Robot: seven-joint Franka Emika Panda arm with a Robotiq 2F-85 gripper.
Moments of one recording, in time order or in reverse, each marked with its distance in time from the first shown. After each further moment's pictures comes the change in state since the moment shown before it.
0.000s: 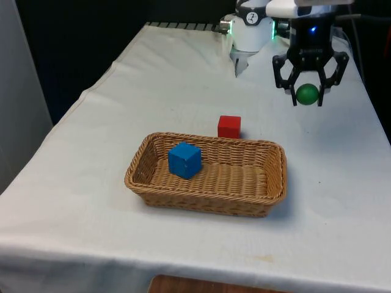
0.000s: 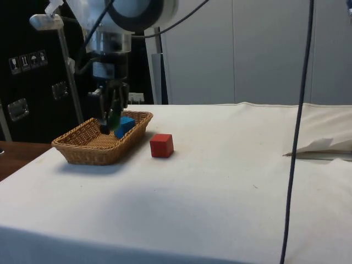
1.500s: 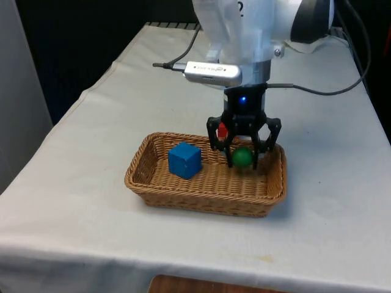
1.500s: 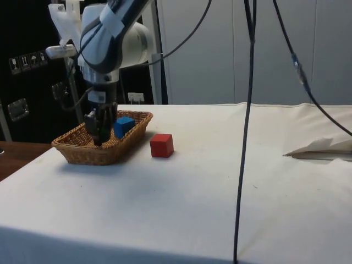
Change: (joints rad) arm -0.061 0.405 -0.151 0.385 0.206 0.002 -0.322
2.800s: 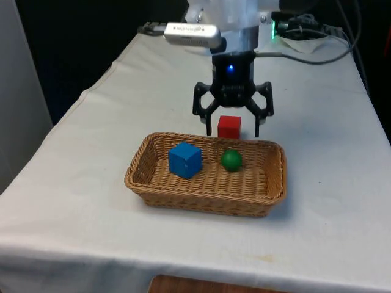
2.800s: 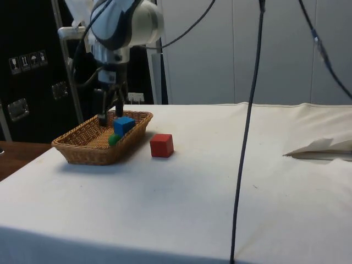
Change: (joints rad) arm 0.001 -0.156 -0.032 -0.136 -0.001 -0.021 -0.035
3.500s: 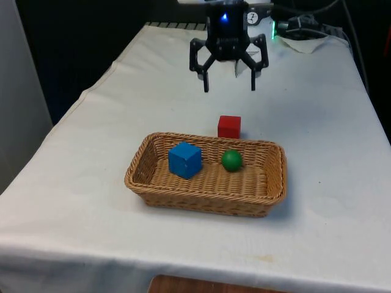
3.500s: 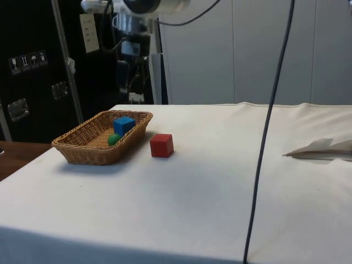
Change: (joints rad) arm 0.003 -0.281 -0.019 -0.263 -0.050 0.000 -0.028
